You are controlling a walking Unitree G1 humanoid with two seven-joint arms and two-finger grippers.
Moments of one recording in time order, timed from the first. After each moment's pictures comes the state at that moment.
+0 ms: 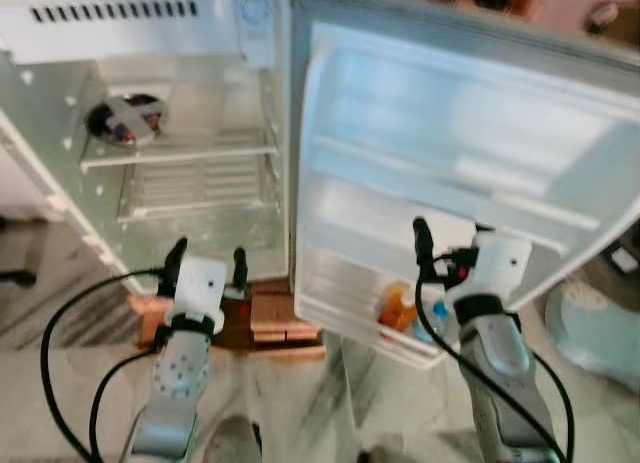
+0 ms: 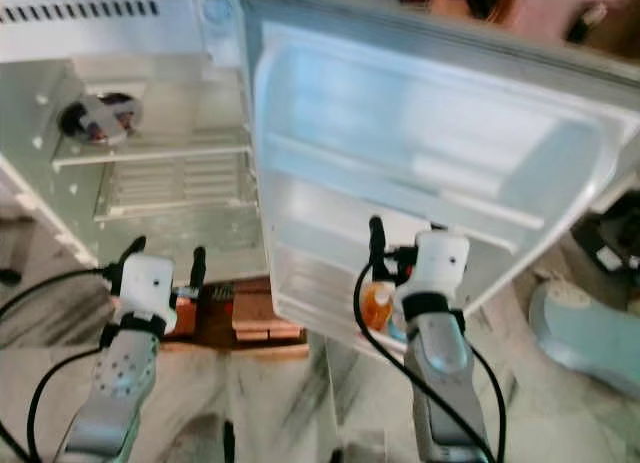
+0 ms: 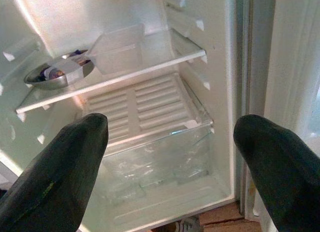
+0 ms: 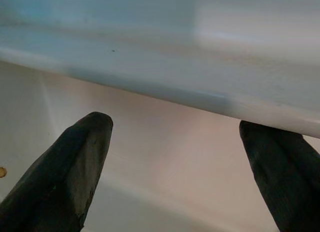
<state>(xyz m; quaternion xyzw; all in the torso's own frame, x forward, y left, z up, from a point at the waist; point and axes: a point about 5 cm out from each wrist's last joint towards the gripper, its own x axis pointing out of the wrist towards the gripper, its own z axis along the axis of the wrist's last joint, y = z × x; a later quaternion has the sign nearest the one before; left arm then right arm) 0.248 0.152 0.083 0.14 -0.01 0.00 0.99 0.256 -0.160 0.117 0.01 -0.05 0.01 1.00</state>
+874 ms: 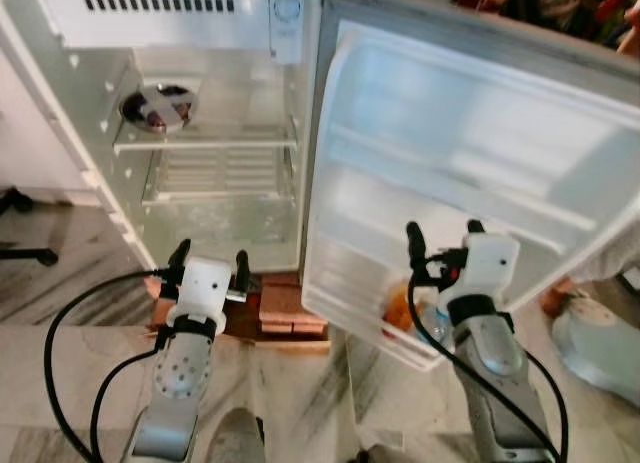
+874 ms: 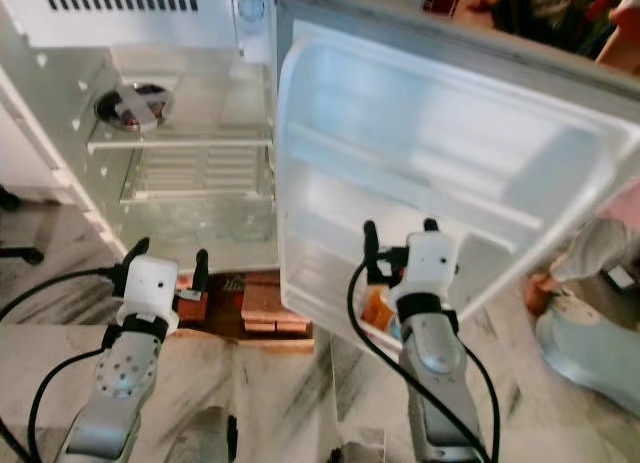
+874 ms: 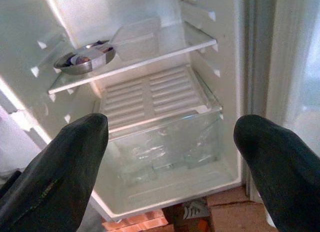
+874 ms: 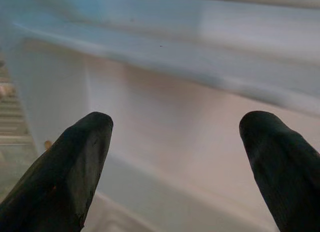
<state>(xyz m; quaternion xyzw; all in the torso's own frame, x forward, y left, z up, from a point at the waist) 0.247 0.151 0.081 0.15 0.00 -0.01 0.99 0.258 -0.153 0.116 0.01 -0.04 0.01 1.00</state>
